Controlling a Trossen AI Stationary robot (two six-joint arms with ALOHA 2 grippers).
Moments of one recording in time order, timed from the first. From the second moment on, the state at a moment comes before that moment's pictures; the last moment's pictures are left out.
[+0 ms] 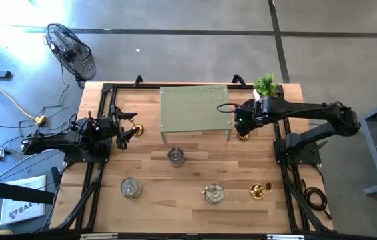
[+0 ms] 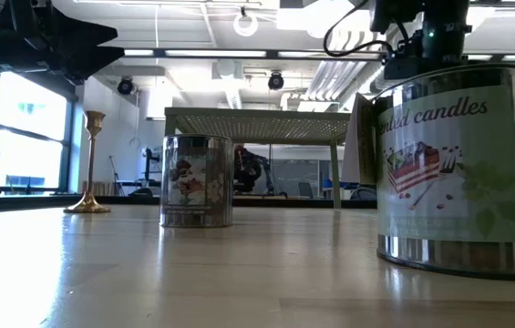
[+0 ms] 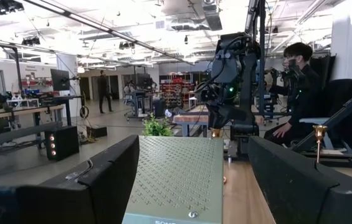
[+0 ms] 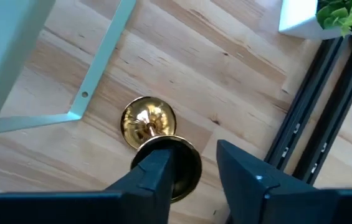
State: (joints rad) left arm 0.07 0.02 0.05 0.29 -0.19 0.09; right arm -0.20 1.32 1.07 -1.28 0.33 0.85
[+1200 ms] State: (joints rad) left arm 0.07 0.02 0.05 0.29 -0.20 0.10; right arm -0.03 1.27 1.40 -1.47 0.52 0.83
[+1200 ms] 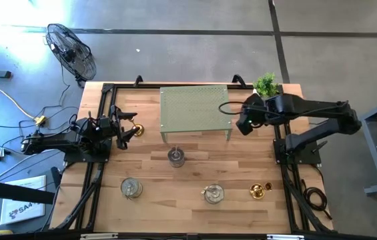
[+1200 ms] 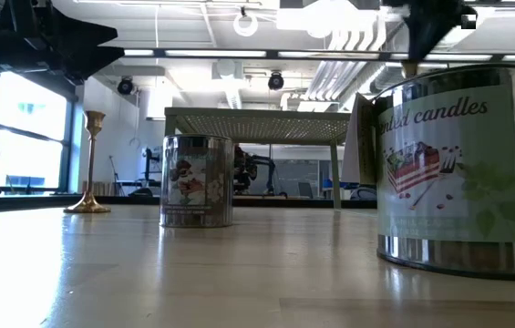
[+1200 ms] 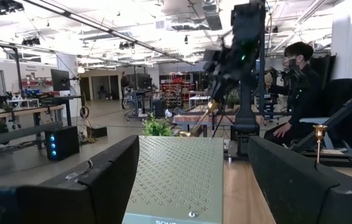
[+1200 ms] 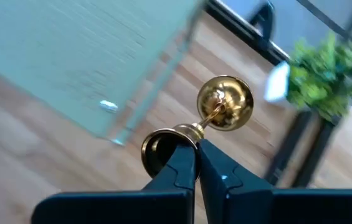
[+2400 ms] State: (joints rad) left arm 0.07 0.57 0.59 0.06 -0.01 0.33; right arm 0.01 1.37 1.71 -1.20 0.40 0.52
